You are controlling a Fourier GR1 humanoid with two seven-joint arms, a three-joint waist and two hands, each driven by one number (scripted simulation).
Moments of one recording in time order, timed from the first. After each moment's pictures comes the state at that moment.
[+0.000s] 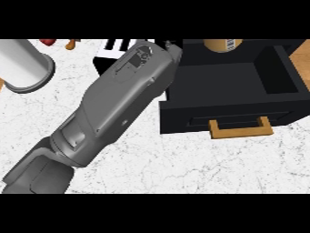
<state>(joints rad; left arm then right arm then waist) -1.37 0.00 -0.37 -0.63 0.68 0.67 -0.02 0.39 -0.03 -0.66 -2.28 -0.53 0.45 0.27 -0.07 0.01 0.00</state>
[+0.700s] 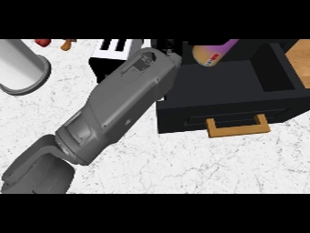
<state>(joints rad) -1.40 0.00 -0.53 -0.49 0.84 0.72 -0.09 0.34 -0.04 -0.64 -2.28 -0.52 0.44 0.31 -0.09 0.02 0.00</state>
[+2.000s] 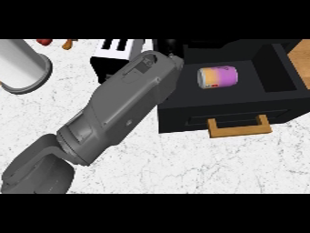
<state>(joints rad) -1.41 0.00 -0.61 -0.48 1.02 0.79 -0.24 0.24 -0.10 -0.63 -2.36 -0.31 0.51 0.15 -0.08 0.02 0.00</state>
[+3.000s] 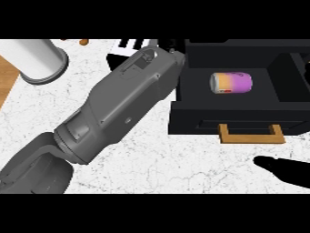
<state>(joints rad) -1.42 0.01 -0.58 -0.50 1.04 0.78 -0.24 -0.10 -0.10 -0.17 -2.15 0.60 0.33 0.00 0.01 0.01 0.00</state>
